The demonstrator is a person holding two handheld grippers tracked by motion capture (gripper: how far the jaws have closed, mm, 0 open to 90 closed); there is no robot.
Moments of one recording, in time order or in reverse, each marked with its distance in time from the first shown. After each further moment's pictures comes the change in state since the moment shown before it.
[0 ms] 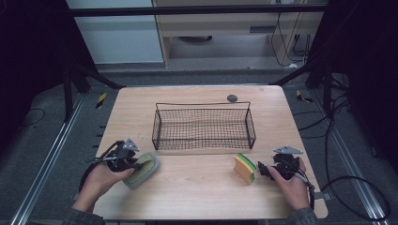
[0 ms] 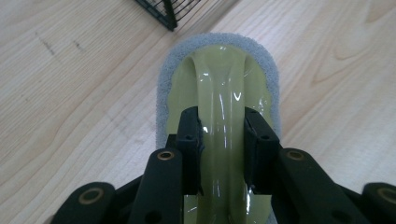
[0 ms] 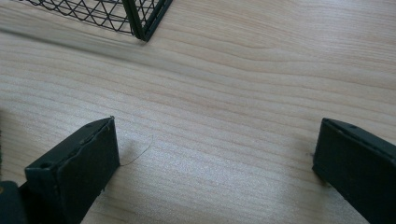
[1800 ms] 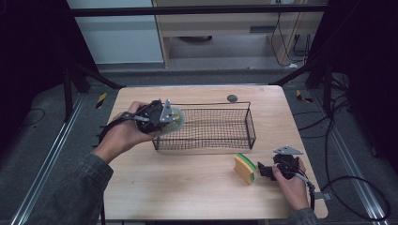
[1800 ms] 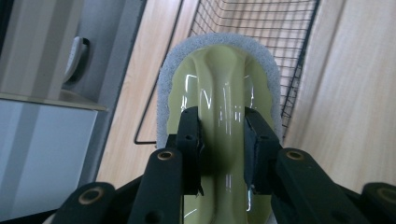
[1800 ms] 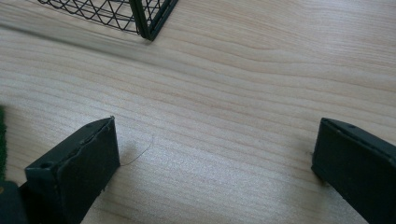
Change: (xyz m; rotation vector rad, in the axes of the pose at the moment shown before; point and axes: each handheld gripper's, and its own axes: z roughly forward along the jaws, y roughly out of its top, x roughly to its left) left arm -0.019 0.158 -0.054 -0.088 0.284 0.579; right arm 0.000 -0.001 0.000 -0.006 0.010 -0.017
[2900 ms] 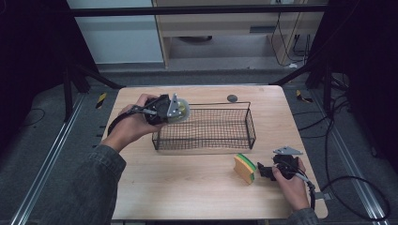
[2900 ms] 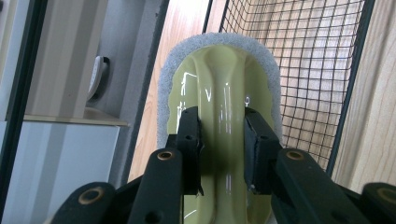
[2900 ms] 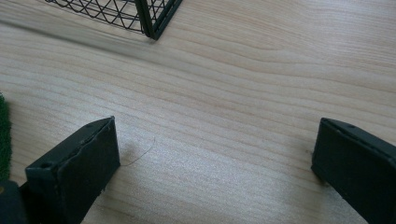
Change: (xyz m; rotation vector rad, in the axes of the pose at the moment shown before) left arm 0.014 0.010 0.028 -0.031 0.062 0.086; right arm 0.001 0.000 0.000 0.000 0.010 -0.011
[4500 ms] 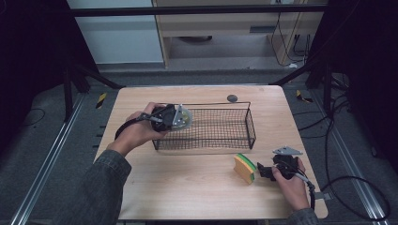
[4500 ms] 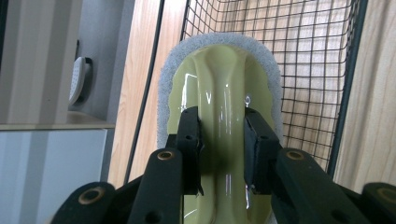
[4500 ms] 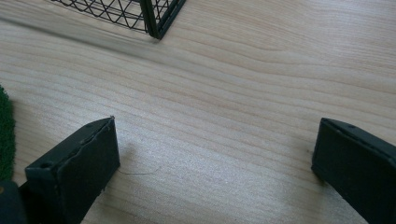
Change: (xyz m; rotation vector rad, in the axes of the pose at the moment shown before) left arm -0.021 -0.009 0.041 0.025 -0.059 0.044; right arm 0.001 0.000 0.000 0.000 0.009 -0.006
